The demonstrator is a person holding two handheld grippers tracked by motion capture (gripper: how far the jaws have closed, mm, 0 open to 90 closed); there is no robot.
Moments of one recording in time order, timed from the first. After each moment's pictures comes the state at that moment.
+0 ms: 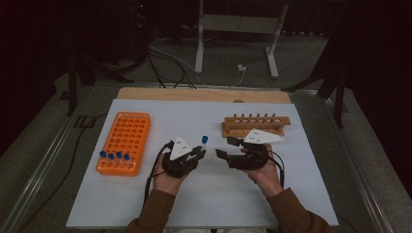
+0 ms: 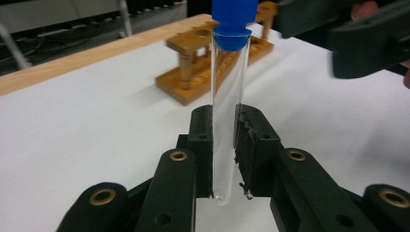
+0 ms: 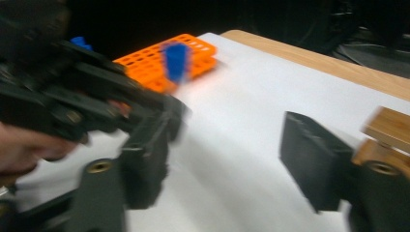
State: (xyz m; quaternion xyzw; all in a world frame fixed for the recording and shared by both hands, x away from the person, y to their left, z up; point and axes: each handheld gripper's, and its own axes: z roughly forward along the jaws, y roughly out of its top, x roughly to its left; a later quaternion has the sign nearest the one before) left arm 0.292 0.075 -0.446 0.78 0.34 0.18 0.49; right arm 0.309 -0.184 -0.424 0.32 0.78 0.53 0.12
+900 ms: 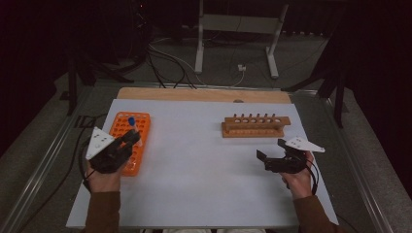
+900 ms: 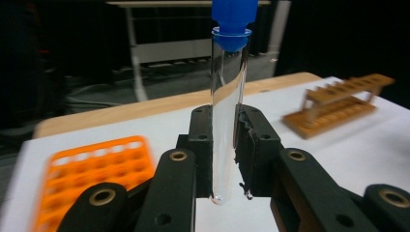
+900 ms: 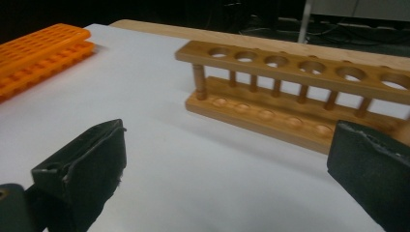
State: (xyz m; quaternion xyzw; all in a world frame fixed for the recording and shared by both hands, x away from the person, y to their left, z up) left arm 0.266 0.230 -0.399 0.67 0.44 0.31 0.51; right arm 0.305 -0.292 -0.458 0.45 0.72 0.48 0.22
